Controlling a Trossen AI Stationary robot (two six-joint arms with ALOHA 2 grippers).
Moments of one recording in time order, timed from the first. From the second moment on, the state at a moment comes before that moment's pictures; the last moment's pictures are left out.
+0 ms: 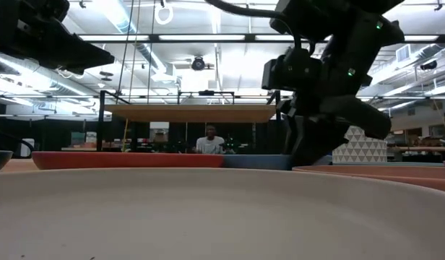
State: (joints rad) left arm -0.43 0.43 0.14 0.17 -0.63 0.04; right arm 0.30 1.83 0.99 -0.30 0.28 0.13
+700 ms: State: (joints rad) left arm -0.43 0.43 0.14 0.20 -0.63 0.14; right arm 0.32 1.79 1.50 -0.90 0.35 -0.10
